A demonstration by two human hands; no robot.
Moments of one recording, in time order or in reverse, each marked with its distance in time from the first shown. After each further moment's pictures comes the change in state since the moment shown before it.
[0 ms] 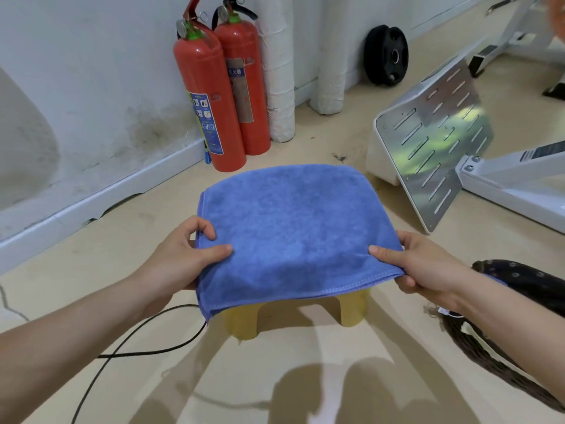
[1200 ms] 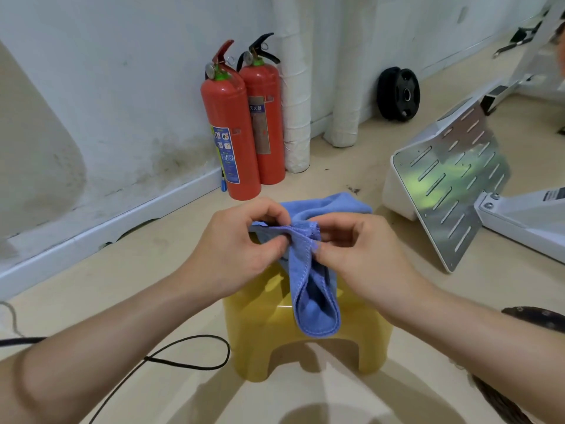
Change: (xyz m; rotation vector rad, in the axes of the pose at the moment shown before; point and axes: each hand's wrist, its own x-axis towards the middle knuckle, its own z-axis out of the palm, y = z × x) left_hand 0.001 0.066 0.019 0.292 0.088 0.800; right_hand -0.028 -0.094 0.106 -0.057 -0.021 -0.641
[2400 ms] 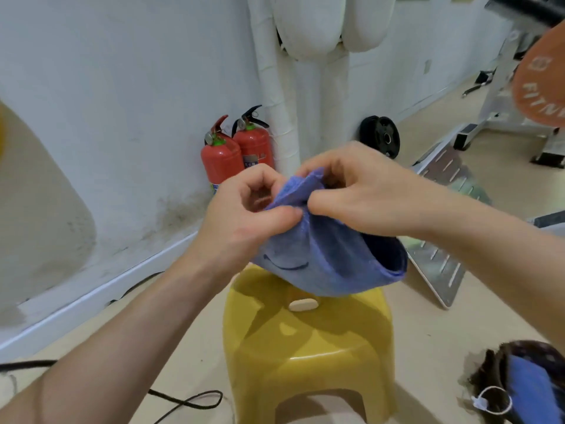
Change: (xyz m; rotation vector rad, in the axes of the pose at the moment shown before) left_hand 0.054 0.077 -0.035 -0.476 0.017 0.091; right_hand 0.033 -0.133 -0.045 -0.607 -0.213 -0.370
